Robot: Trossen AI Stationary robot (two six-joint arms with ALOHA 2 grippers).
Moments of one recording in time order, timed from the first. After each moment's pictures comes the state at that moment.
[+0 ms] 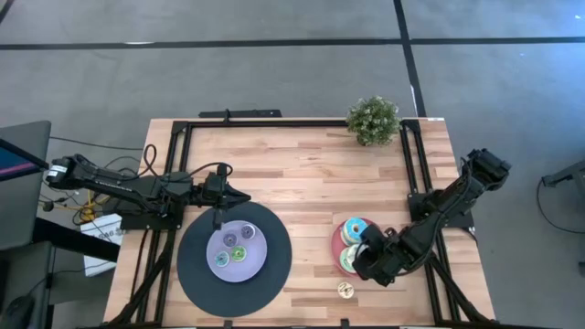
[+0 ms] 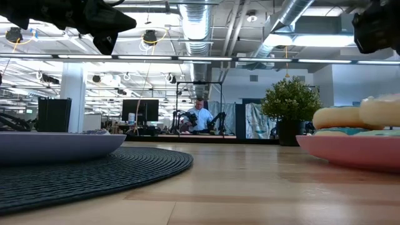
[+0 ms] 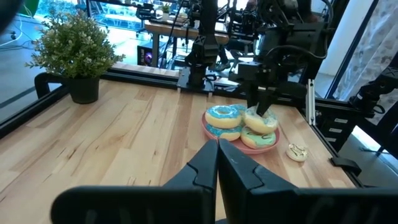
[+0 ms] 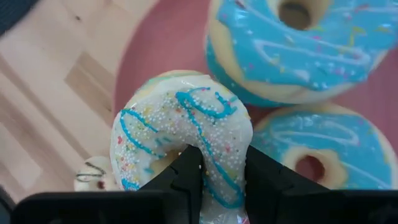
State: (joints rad) left arm -0.13 0.75 0.37 0.29 -0.16 -0.16; right arm 0.76 1.49 0.86 -0.70 0.29 1.57
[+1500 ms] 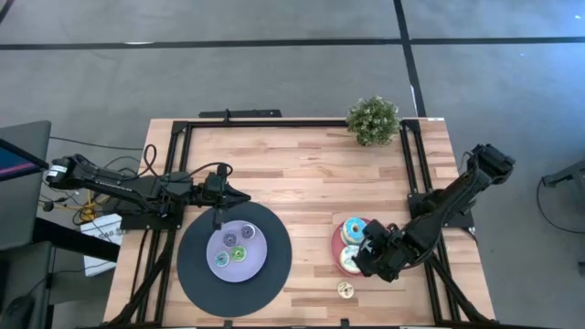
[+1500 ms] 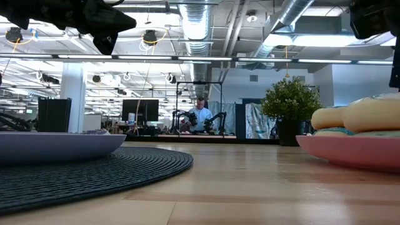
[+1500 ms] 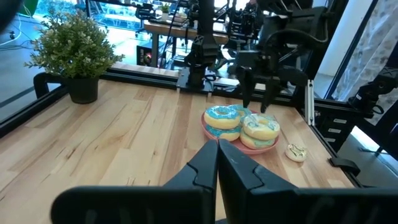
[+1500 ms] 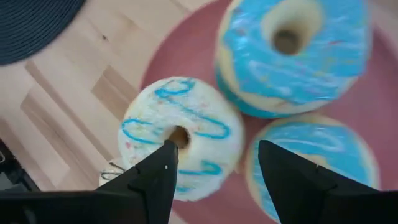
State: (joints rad) left arm -0.13 0.75 0.37 0.29 -0.15 -0.16; right arm 0.75 1.42 0.88 -0.75 0.31 1.54
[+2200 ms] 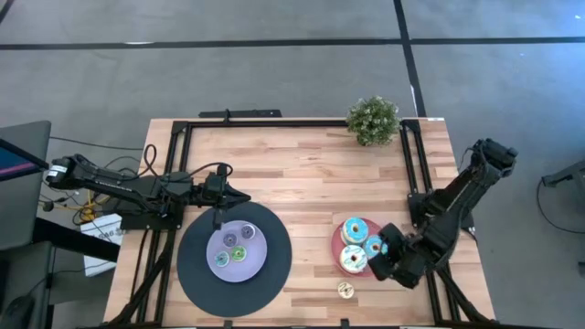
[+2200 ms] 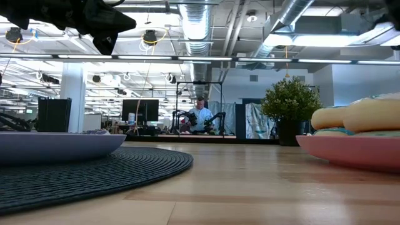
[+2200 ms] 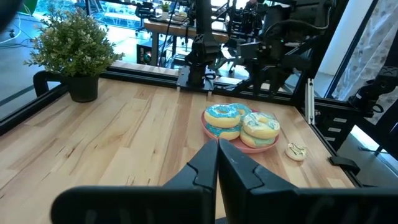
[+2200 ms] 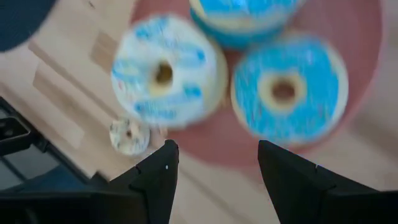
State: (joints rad) left arm -0.14 0.75 0.37 0.28 -0.15 -0.17; right arm 0.88 1.33 0.89 -0.84 0.24 1.80
